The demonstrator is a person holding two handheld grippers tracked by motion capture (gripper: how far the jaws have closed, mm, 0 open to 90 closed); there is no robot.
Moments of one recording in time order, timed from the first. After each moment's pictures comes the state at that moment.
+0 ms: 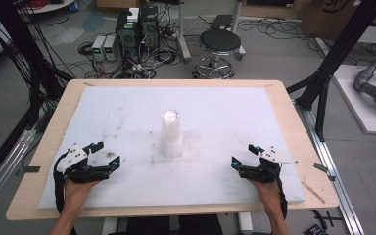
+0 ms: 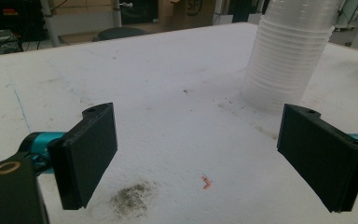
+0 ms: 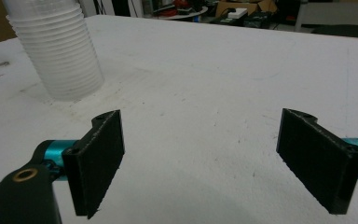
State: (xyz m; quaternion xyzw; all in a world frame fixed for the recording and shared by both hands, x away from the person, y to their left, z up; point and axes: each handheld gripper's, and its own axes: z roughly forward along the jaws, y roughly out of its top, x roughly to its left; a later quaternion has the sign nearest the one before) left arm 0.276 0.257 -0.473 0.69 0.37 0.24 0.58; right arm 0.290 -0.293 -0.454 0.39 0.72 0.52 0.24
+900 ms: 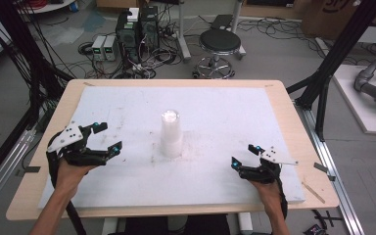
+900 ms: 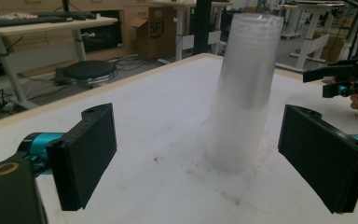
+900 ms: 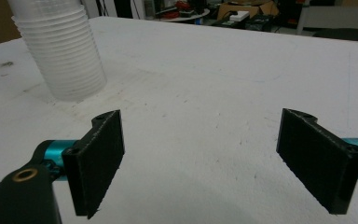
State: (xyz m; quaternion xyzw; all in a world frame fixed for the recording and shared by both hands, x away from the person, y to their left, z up) left arm 0.298 0.246 -0.388 0.70 0.28 0.22 0.62; right arm 0.289 -0.293 -0.454 0.38 0.72 0.53 0.24
